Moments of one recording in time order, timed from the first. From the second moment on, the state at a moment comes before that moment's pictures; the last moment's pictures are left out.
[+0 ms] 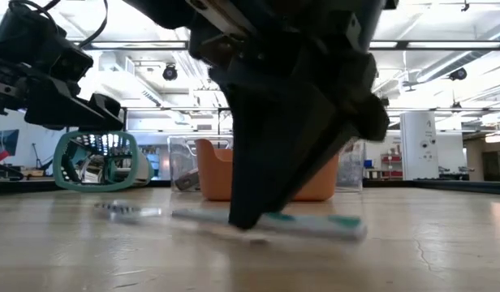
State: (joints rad) left arm -0.04 0.58 0.01 0.29 0.13 0.05; right arm 0.52 2.35 1.90 -0.83 0.25 1.16
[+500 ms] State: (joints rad) left arm -0.04 0.58 0.01 0.27 0.13 0.05; right arm 0.51 2.35 2.08 -1.26 0.29 1.15
